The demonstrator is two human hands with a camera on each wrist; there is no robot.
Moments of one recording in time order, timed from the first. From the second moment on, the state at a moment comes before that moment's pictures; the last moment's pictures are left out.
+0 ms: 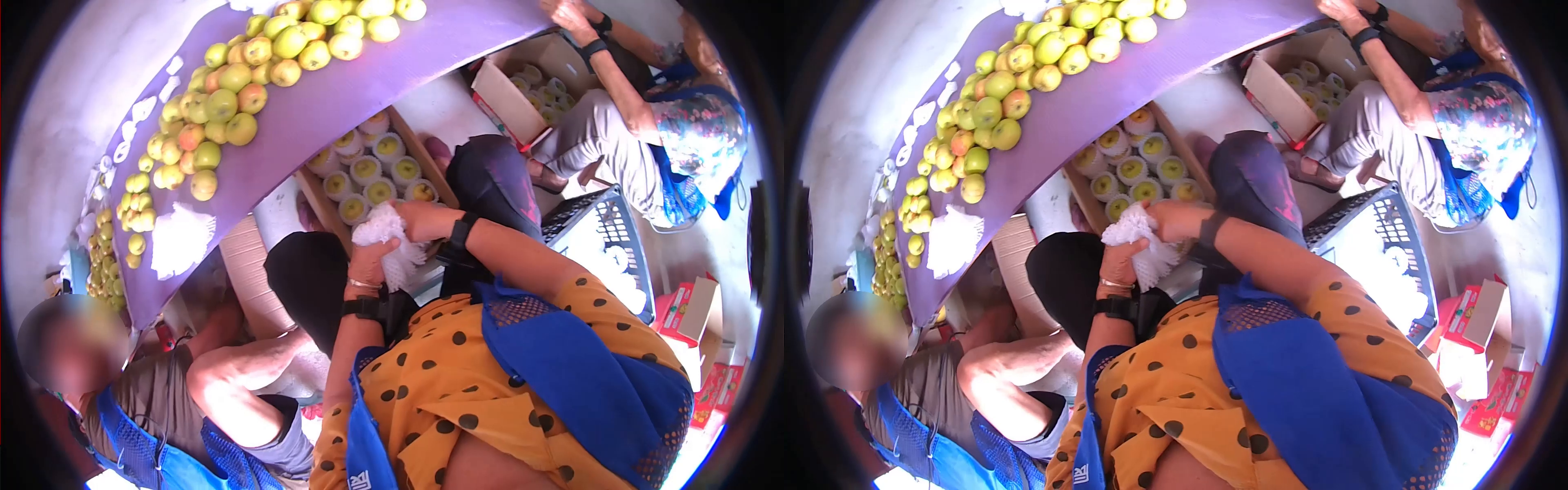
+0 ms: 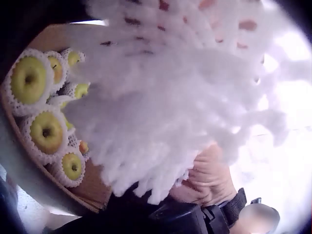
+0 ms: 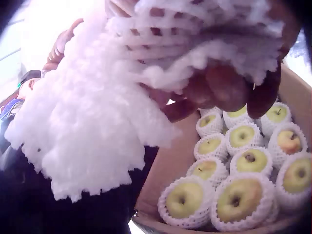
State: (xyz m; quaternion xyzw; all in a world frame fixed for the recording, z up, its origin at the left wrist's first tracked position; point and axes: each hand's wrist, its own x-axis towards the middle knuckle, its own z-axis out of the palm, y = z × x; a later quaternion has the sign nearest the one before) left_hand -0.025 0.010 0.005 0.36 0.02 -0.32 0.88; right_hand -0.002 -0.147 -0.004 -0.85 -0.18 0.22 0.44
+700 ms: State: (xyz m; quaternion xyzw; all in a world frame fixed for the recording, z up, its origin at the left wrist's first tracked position) left_hand -0.024 0.000 -0.014 0.44 0.12 -0.15 0.88; right_hand -0.001 -0.135 -0.010 -0.93 -0.06 0.16 0.32
